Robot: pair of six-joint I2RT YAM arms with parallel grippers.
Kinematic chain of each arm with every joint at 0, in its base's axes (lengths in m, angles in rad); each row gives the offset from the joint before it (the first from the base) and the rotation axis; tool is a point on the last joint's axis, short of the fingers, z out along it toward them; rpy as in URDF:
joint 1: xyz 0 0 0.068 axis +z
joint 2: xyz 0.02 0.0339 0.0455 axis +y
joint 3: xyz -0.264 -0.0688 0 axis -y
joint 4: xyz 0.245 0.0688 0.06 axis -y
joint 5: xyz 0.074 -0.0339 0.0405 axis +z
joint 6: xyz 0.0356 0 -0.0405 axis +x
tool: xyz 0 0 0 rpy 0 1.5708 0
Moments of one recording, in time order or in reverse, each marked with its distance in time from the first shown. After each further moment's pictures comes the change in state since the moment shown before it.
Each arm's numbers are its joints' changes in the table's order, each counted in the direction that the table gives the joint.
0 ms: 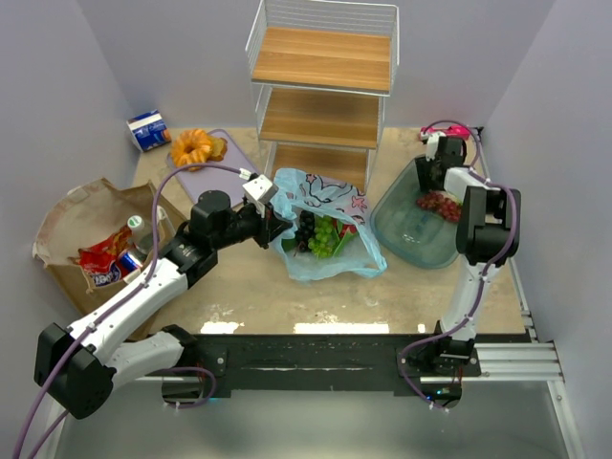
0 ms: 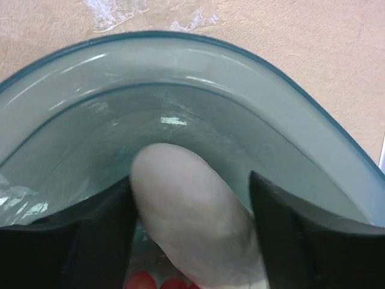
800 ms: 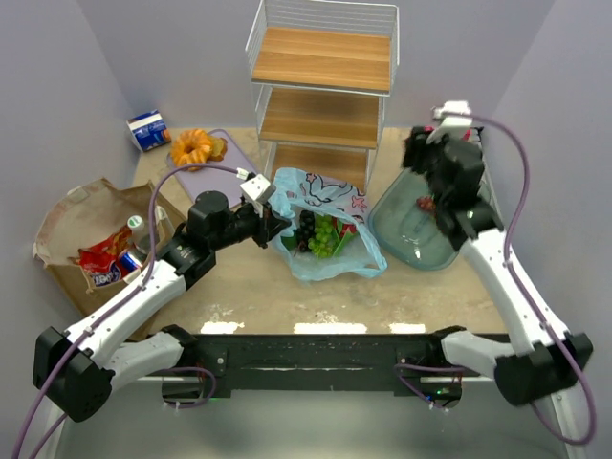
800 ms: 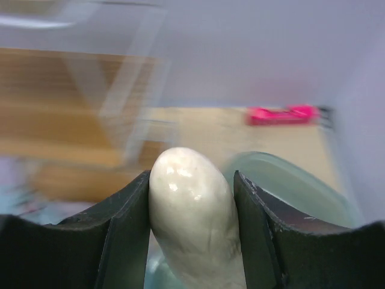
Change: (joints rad) left arm 0.000 -0.019 0.000 -0.002 0.012 0.000; right arm 0.311 -0.893 -0.234 0.014 -0.231 0.327
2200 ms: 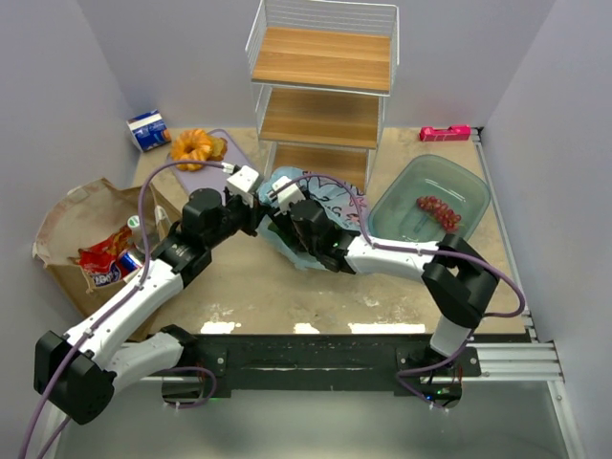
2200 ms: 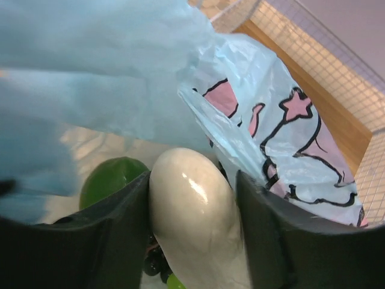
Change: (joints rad) left arm 0.041 -0.009 0.000 -0.016 0.211 0.056; right arm 0.740 0.510 -0.146 0.441 -0.170 -0.161
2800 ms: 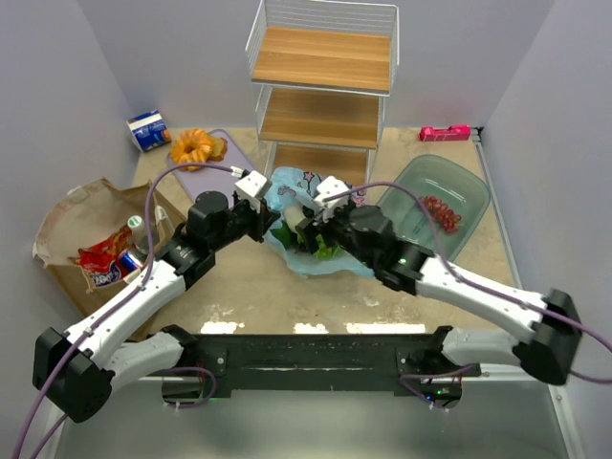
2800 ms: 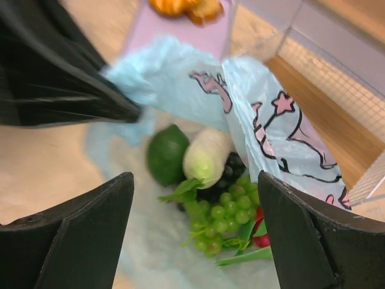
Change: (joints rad) left arm -0.039 0.006 0.000 -0.007 -0.021 -0.018; right arm -0.012 -0.472 -0.172 -0.199 0.226 0.077
